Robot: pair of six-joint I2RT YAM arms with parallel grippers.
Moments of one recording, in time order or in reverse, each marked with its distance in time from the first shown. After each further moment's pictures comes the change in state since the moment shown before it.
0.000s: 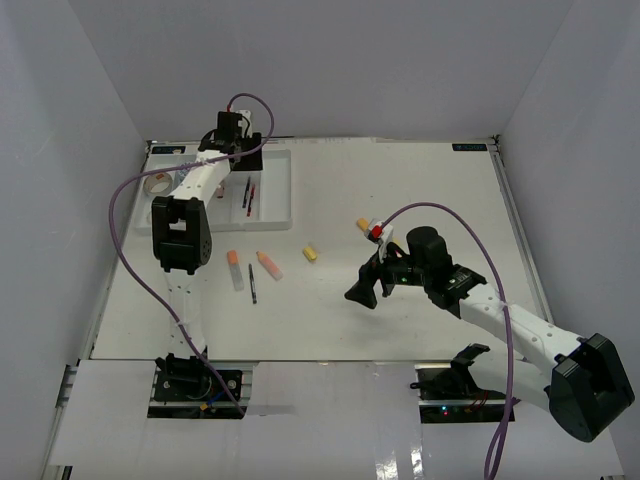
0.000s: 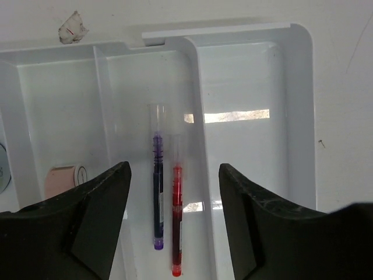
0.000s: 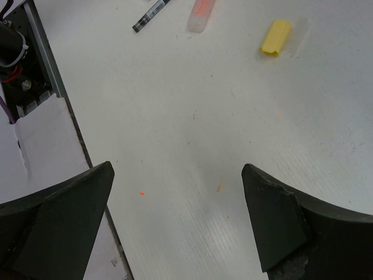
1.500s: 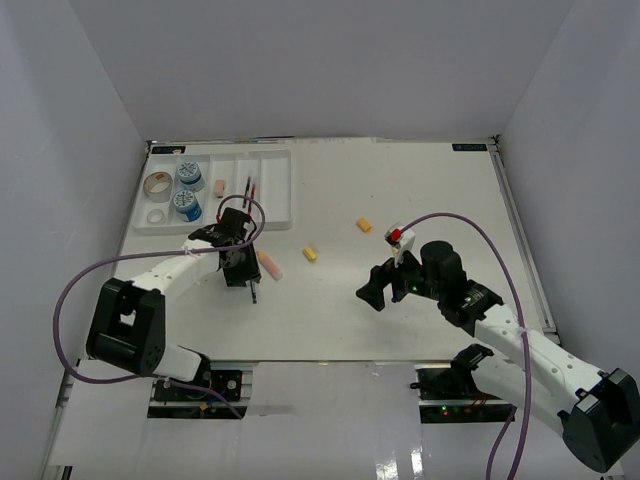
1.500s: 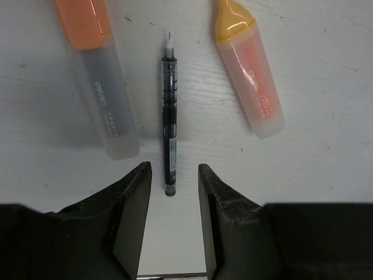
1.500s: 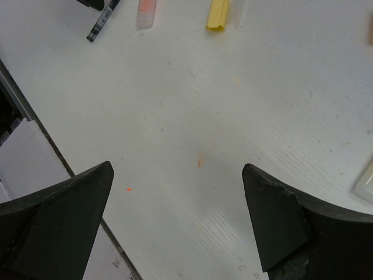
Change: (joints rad) left arm -0.204 -0.869 -1.167 -0.147 -0.019 -0.487; right arm 0.000 -0.199 -0.090 -0.068 0.222 0.131
